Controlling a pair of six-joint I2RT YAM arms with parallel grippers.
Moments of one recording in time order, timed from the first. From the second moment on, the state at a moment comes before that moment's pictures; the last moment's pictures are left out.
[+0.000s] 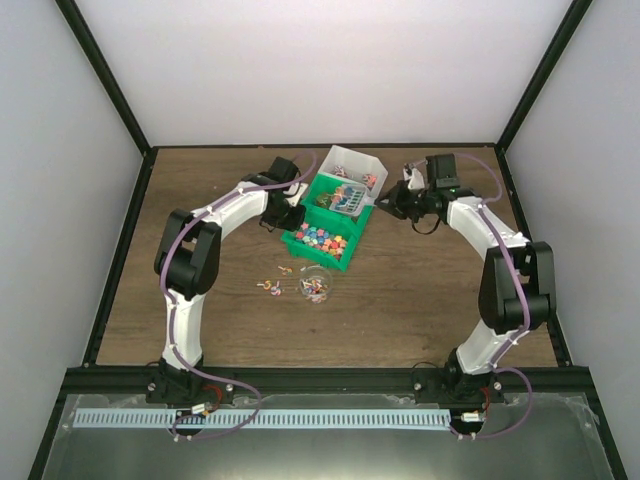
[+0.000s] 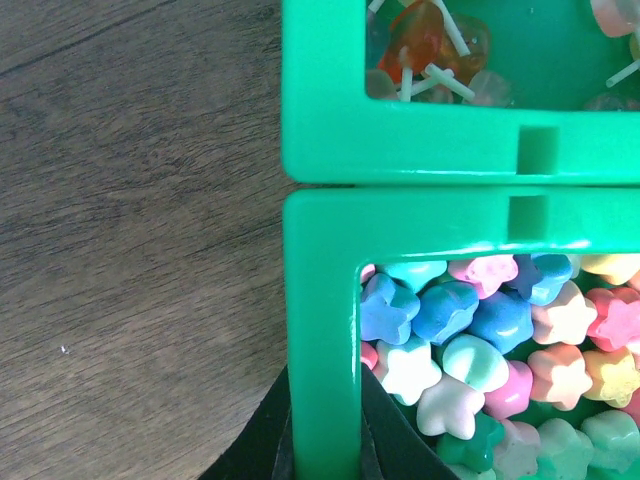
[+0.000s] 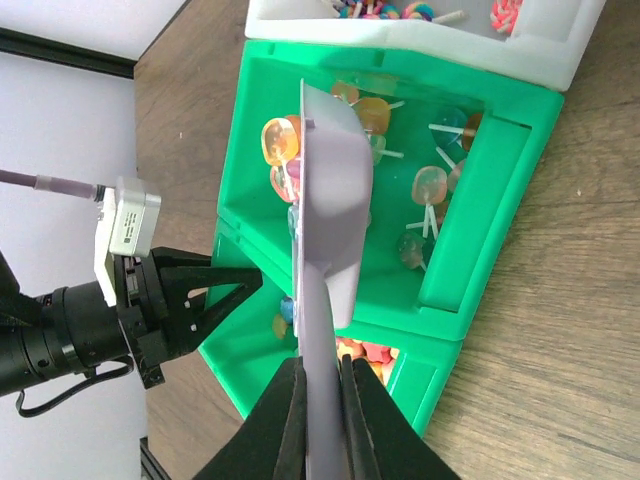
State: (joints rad) left arm -0.44 2.09 1.62 -0.75 0.16 -0.10; right arm 0.13 1.68 1.21 -0.38 -0.68 0.60
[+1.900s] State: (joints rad) left arm -0.44 2.09 1.62 -0.74 0.17 -0.11; right arm -0.02 1.25 0.76 -0.14 -1.17 0.60
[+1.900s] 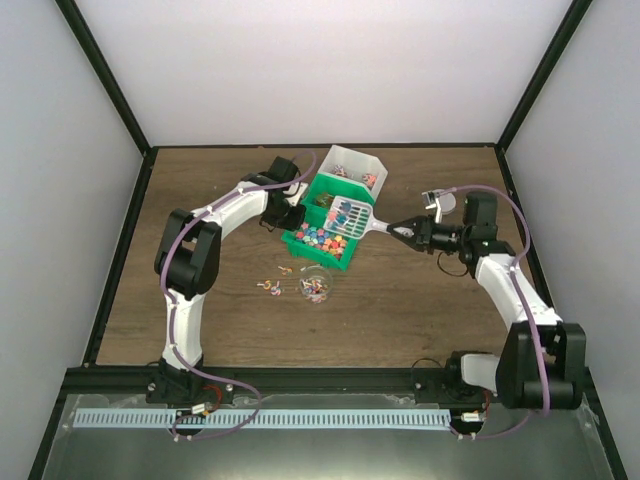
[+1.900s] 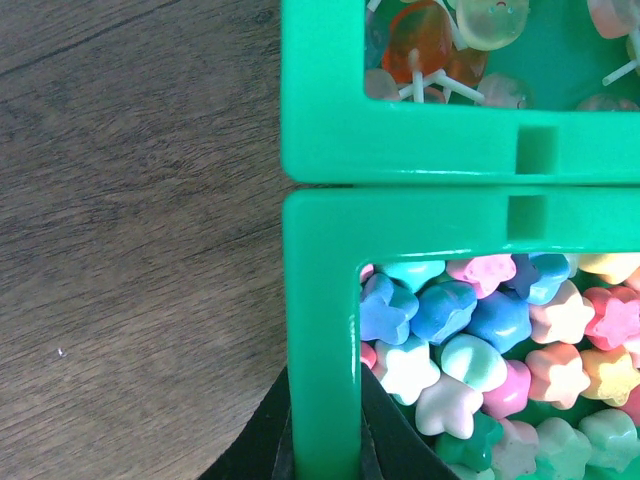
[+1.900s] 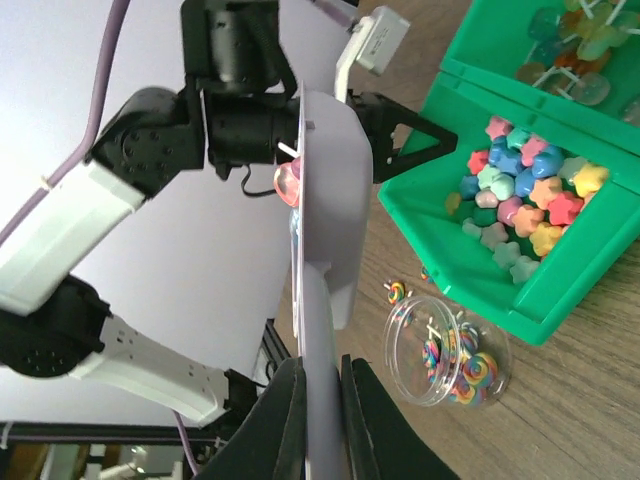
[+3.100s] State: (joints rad) left arm -0.44 2.10 1.58 -0.73 0.19 -0.13; right arm 0.22 1.08 0.72 -0.58 -0.87 0.27
